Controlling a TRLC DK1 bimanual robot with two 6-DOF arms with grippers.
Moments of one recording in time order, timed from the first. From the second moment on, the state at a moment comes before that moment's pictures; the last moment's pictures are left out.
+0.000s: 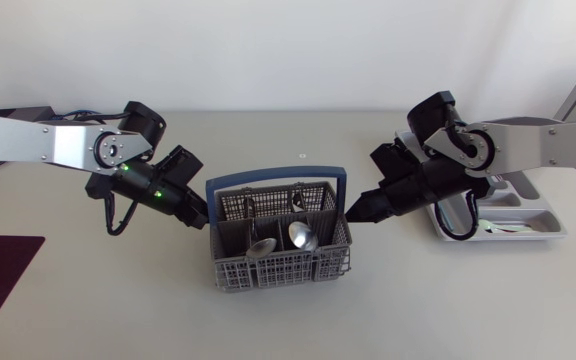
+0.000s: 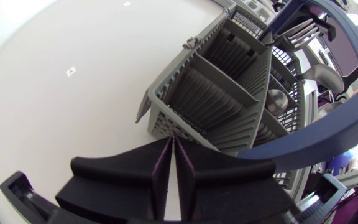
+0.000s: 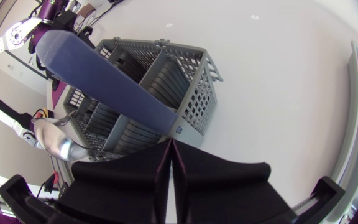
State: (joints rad) left arm -0.22 1.78 1.08 -0.50 0.51 0.47; right arm 0.26 1.65 1.01 -0.47 -0.58 -0.16
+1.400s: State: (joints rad) left arm 0.01 1.47 1.12 -0.64 0.57 0.60; right arm 0.23 1.39 0.95 -0.49 -0.47 -0.21
